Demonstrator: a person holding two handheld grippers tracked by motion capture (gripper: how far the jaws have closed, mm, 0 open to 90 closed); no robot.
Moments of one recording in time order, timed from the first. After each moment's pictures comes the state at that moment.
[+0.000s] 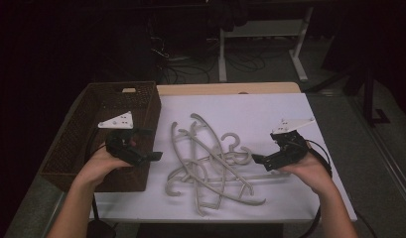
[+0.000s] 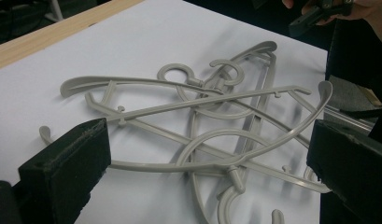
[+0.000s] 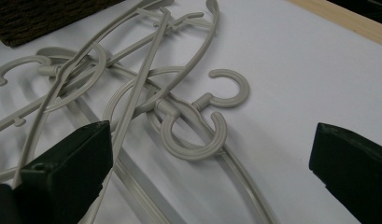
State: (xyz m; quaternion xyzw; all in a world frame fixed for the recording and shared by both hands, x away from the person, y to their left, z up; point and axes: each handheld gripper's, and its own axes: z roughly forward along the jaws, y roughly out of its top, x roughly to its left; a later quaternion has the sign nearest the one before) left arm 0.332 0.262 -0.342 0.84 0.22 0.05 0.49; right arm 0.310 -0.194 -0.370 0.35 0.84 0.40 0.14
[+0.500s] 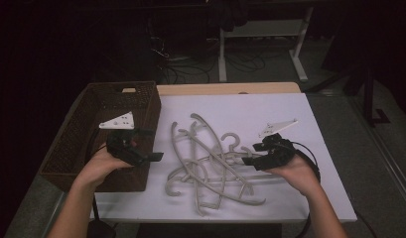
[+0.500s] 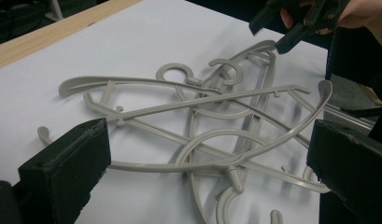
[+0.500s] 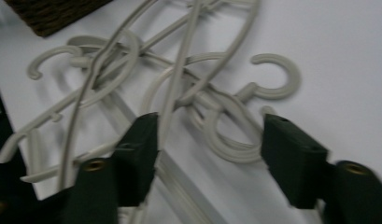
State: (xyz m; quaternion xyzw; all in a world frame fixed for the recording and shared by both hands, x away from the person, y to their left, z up) left arm 0.330 0.259 -0.341 0.84 0.22 0.05 0.49; right arm 0.311 -0.165 -0.379 0.35 0.85 0.38 0.08
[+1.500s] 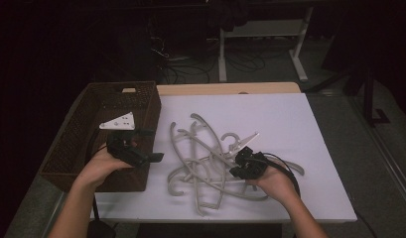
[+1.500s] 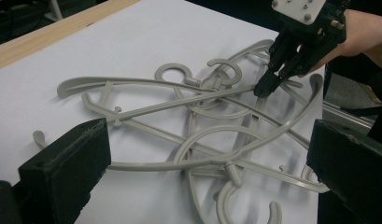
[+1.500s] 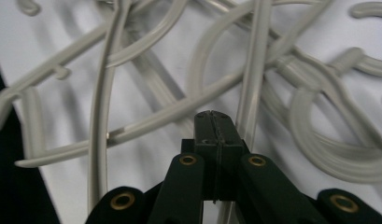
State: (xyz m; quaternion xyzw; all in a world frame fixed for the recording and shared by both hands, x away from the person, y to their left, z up) left arm 0.329 0.258 -0.340 0.84 0.21 0.05 0.49; right arm 0.305 -0.106 -0.413 0.31 0.91 0.28 0.05
